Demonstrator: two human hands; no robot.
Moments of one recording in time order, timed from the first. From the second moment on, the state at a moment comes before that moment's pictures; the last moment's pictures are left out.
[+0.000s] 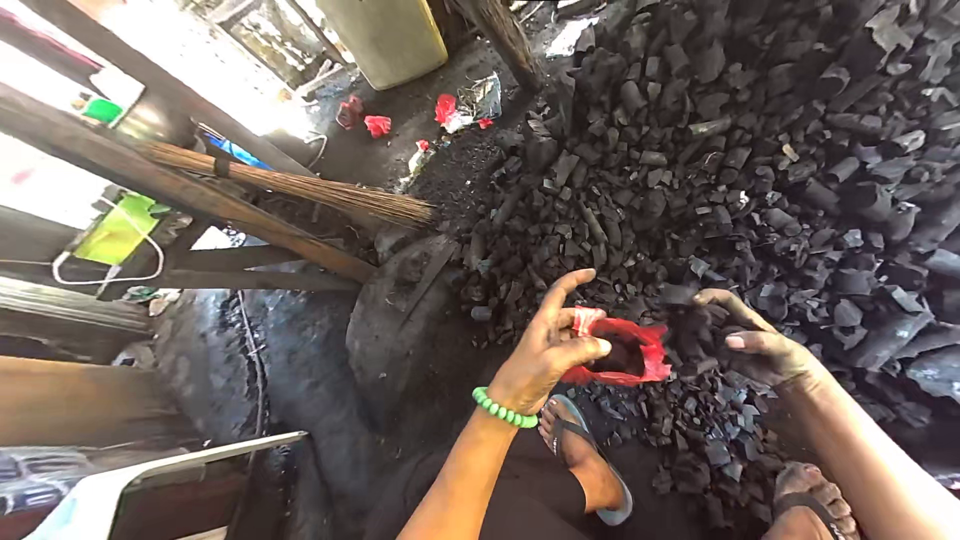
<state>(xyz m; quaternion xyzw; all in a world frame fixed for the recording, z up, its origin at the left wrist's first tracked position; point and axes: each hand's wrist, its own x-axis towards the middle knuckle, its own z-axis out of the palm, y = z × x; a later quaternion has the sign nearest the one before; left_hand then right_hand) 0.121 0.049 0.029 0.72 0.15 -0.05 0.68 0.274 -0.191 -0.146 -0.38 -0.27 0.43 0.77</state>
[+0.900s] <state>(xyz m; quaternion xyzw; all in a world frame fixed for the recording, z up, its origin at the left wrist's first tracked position) 0.110 0.041 0.046 0.68 0.20 0.03 0.70 0.167 -0.194 -0.259 -0.91 -0.08 0.40 0.07</state>
